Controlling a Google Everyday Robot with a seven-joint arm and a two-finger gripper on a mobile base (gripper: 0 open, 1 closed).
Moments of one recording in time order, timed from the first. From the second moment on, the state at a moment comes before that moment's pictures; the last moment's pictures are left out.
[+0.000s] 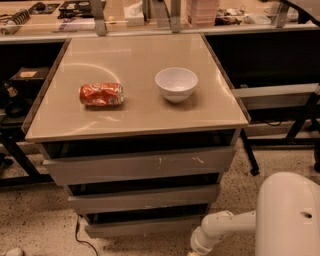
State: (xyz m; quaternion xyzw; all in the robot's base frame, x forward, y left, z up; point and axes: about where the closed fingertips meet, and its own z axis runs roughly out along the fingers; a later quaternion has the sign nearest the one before) arm 0.395 -0.124 0.191 -0.55 0.81 0.19 0.06
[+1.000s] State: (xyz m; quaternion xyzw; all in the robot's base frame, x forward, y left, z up) arm 0.395 -0.124 0.191 -0.55 0.81 0.19 0.06
